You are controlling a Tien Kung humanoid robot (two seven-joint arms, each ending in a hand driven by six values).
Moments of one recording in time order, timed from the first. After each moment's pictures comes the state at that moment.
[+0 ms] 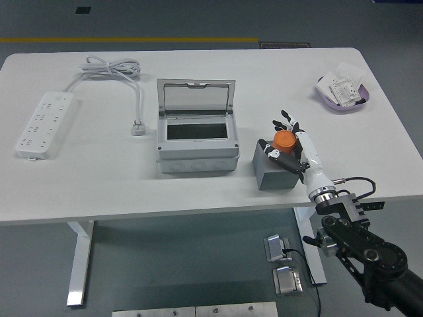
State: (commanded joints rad) left arm 0.03 0.29 -0.29 -0.21 0.30 0.09 0.10; right arm 0.29 -0.20 0.90 1.08 -1.03 -0.36 0.41
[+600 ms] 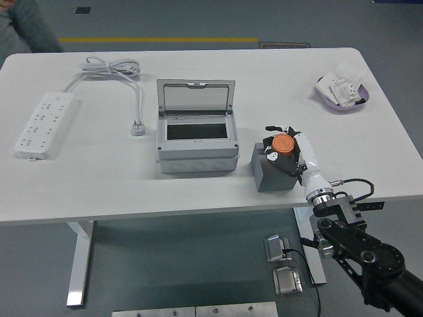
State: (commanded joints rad) left arm 0.03 0.29 -0.28 -0.20 0.29 0.09 0.10; right arm 0.30 -0.20 0.86 1.09 -1.03 -0.40 0.39
